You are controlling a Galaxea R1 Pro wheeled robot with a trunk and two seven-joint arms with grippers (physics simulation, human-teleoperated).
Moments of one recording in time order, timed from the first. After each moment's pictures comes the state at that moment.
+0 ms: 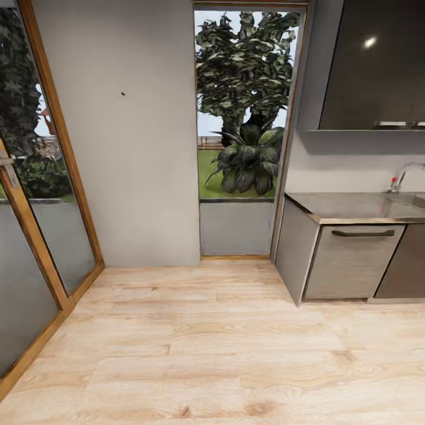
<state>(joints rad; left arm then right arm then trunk) 0.00 0.00 0.00 0.00 0.00 0.00 0.00 0.00 0.00 0.00 0.00 0.00 0.00 0.00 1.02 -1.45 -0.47</state>
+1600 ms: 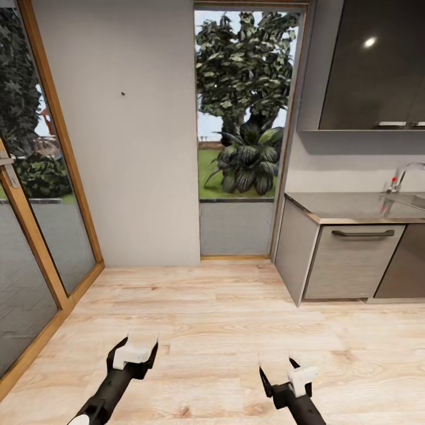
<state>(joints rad) -0.01 0.03 0.00 -1.31 -0.01 -0.07 -0.15 0.04 -0.05 0.11 -1.20 0.01 -0.19 0.12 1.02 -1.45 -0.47</state>
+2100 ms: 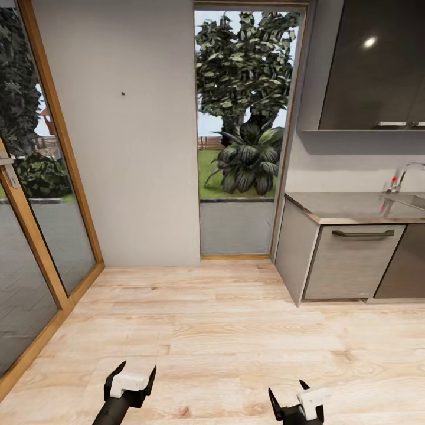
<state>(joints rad) 0.02 0.02 0.00 -1.12 -0.01 -0.23 -0.15 0.09 -0.07 0.07 -1.14 -0.01 -0.20 0.12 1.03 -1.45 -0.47</state>
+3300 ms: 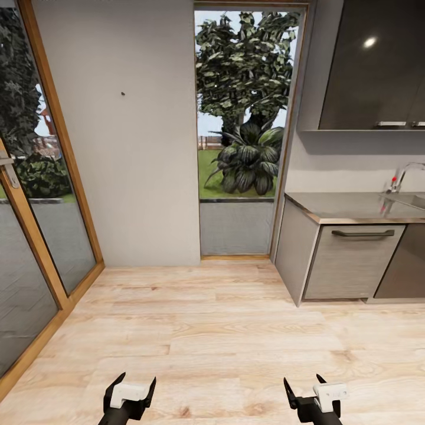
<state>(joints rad) 0.02 0.02 0.00 -1.04 -0.02 -0.24 -0.14 0.09 -0.06 -0.04 -1.17 -0.01 -0.20 0.12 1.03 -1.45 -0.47</state>
